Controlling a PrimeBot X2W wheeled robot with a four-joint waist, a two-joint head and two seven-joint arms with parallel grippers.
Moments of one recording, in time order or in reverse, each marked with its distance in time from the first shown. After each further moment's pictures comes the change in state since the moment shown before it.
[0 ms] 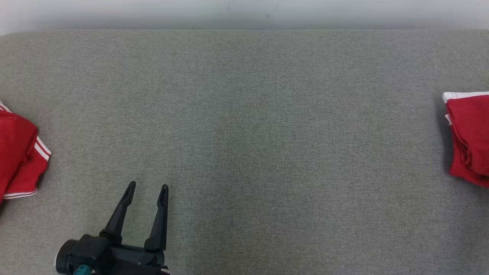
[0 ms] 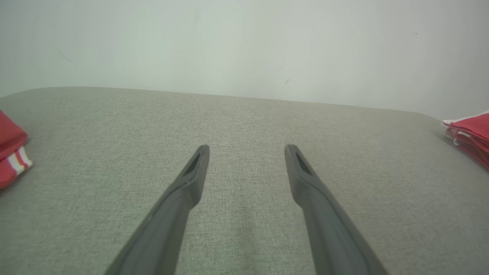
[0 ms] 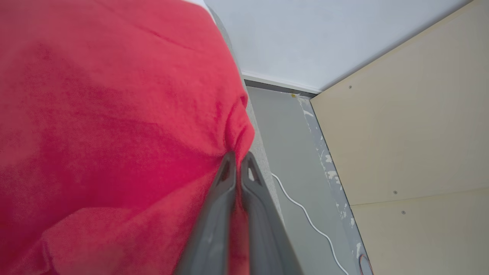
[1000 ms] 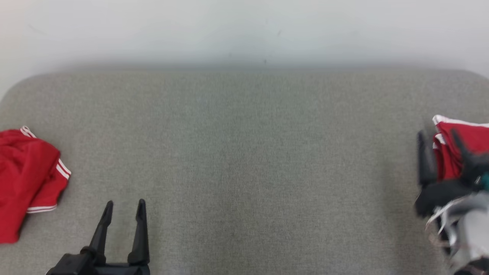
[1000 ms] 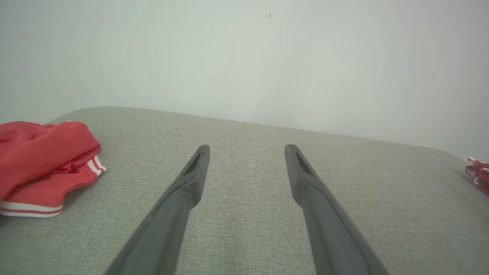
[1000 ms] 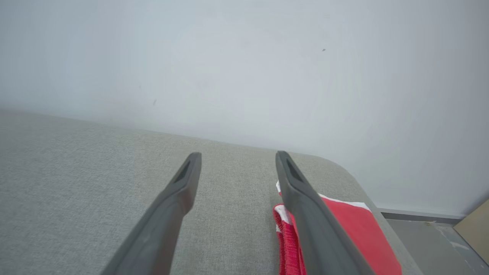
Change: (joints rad) left arm 0.067 -0.066 0.113 0.012 0.015 0.003 0.000; right arm 0.089 0.112 0.390 -0.063 0.427 0.000 -0.486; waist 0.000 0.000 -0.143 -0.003
